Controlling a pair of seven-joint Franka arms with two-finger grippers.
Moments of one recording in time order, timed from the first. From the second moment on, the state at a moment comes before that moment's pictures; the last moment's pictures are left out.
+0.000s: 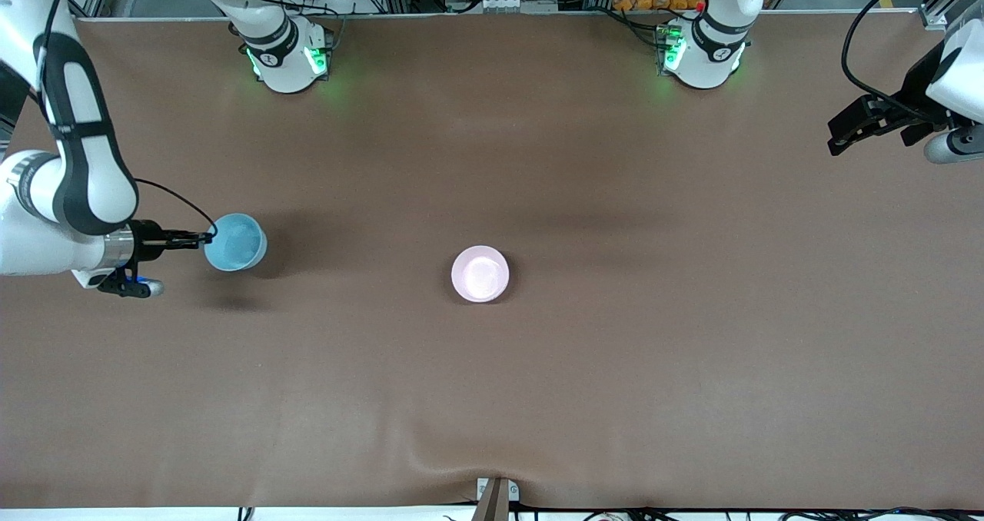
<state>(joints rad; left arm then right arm) -0.01 -0.03 -0.10 -1.52 0.04 1.46 -0.23 -0.21 0.36 0.05 -1.86 0.20 1.78 -0.08</state>
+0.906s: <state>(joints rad) -0.01 -0.03 -0.09 -1.53 0.04 1.46 -0.22 0.40 0.26 0.09 -1.89 0.35 2.06 0.88</state>
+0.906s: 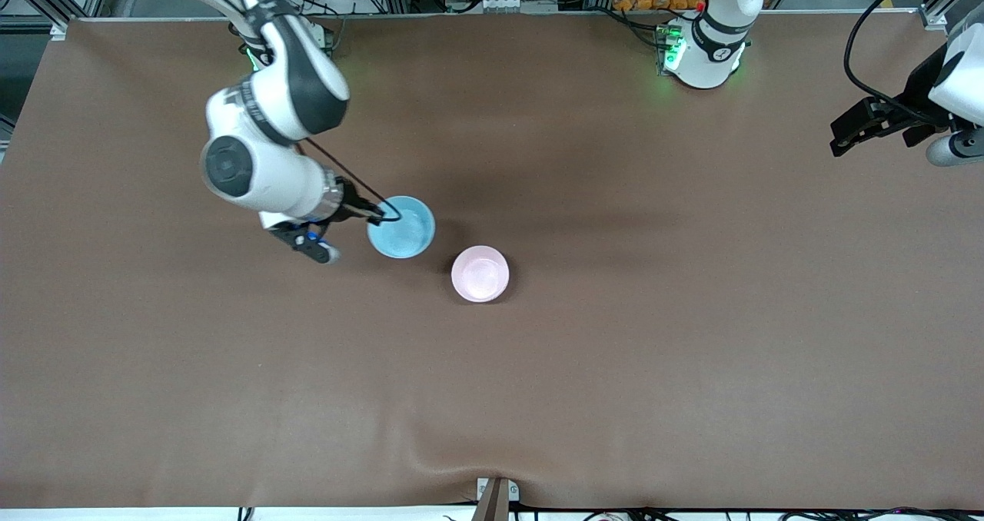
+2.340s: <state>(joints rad) -0.01 -0.03 -0.09 -1.53 0.04 1.46 -0.22 0.55 0.54 0.08 -1.83 0.54 2.46 0.95</state>
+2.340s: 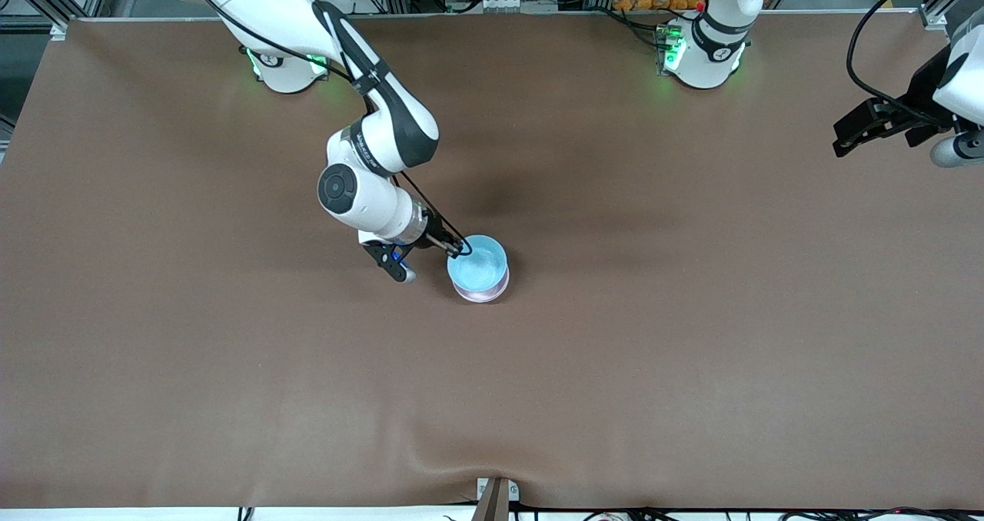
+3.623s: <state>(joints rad) -0.01 -0.03 -0.09 -1.54 0.04 1.46 -0.22 0.35 0.57 -0.03 -1.22 0.31 1.67 0.73</state>
